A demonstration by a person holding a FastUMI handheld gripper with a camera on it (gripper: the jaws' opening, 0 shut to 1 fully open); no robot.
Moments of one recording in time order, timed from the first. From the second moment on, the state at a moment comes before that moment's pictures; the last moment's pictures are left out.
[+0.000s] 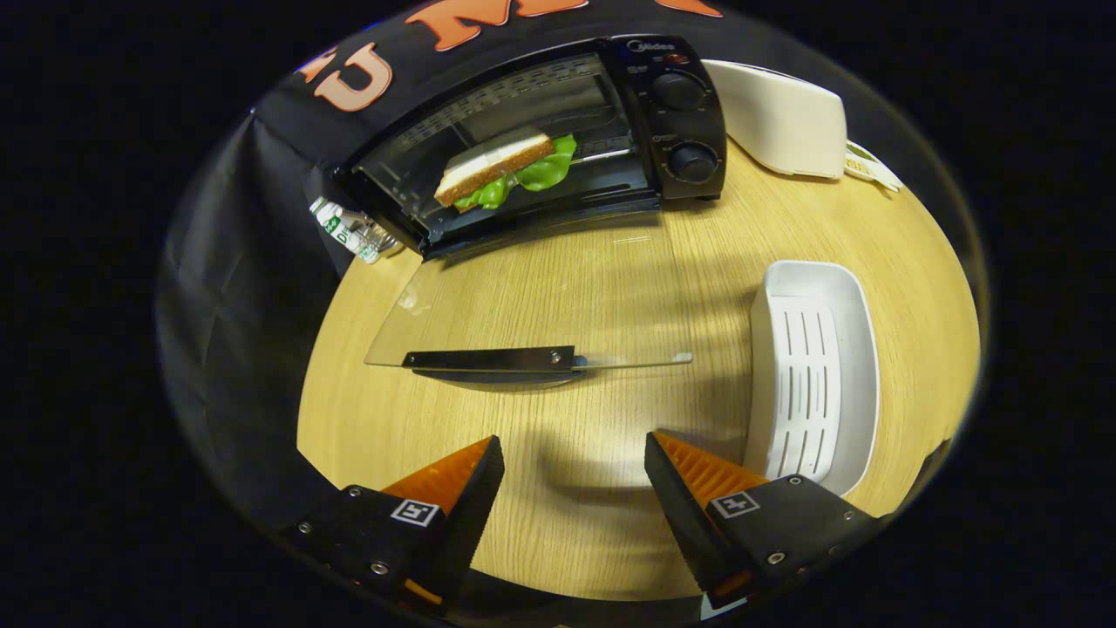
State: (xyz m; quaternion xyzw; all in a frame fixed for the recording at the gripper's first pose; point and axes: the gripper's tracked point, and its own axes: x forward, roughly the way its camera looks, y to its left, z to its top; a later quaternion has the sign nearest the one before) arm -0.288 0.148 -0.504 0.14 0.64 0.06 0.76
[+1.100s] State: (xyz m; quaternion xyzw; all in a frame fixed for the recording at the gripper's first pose) arm -0.099 0.159 -0.408 0.14 0.50 0.10 0.85
